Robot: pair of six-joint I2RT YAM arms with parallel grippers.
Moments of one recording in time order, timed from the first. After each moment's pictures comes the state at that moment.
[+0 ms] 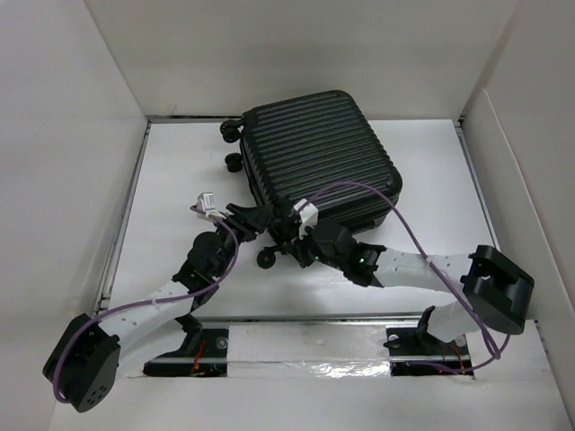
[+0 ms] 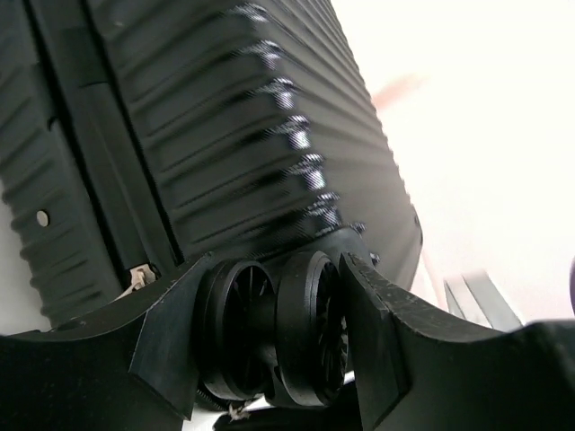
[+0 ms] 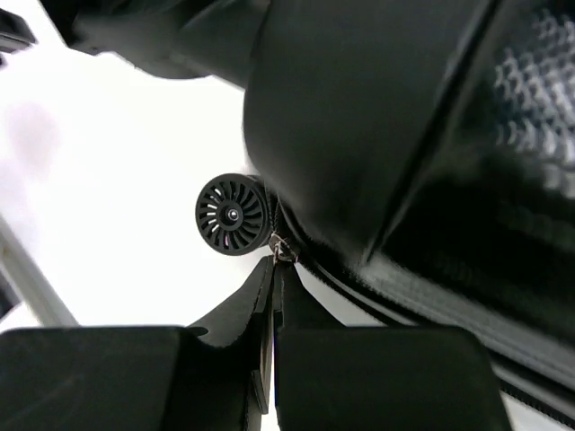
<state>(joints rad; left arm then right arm) -0.66 0.92 0.26 0.67 -0.26 -0.98 1.06 1.45 0.75 0.30 0.16 0.26</state>
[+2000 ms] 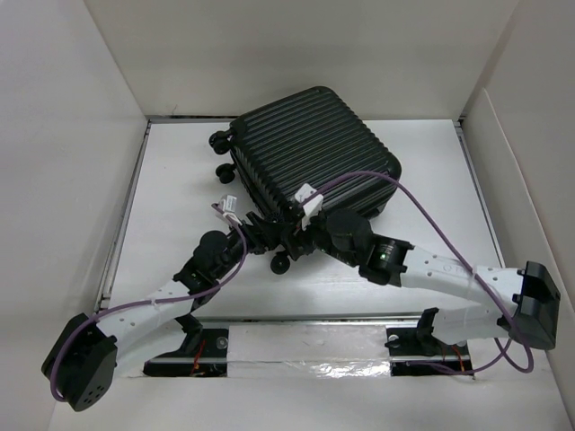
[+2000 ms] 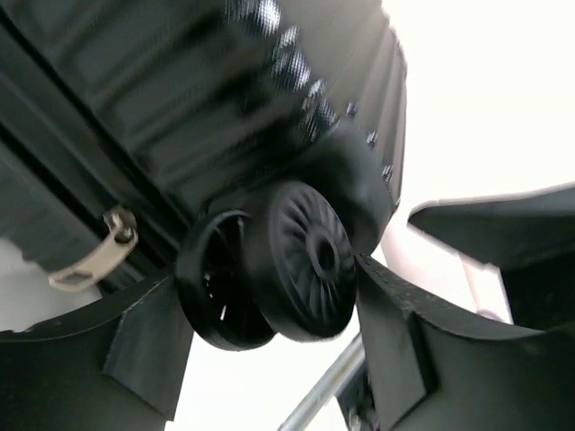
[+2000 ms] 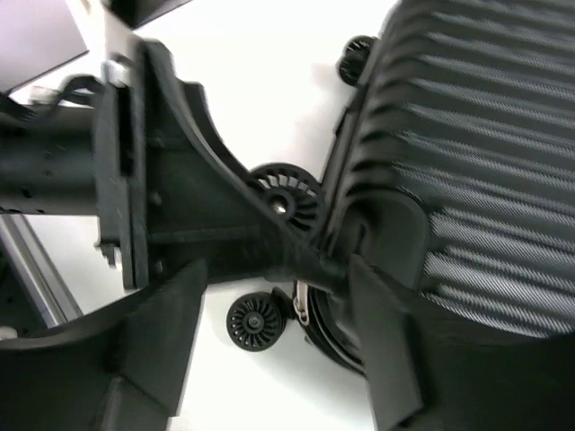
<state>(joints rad) -0.69 0.90 0.28 0.54 0.01 -0.93 1.11 1.22 0.92 0.08 0.22 0.05</state>
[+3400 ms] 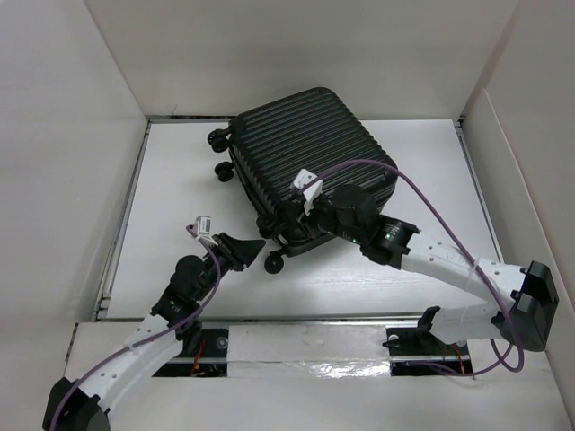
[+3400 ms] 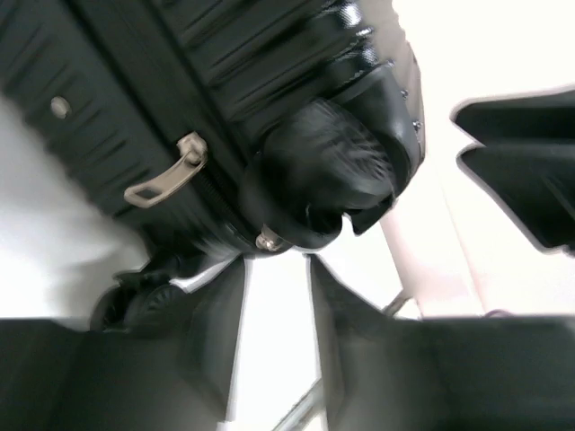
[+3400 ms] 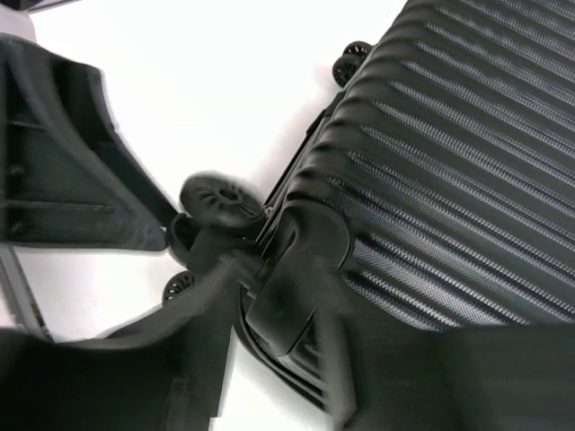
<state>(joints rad) -0.57 0.48 0.10 0.33 0.07 -0.95 0.96 1.27 1.04 -0.04 -0.01 -0.15</state>
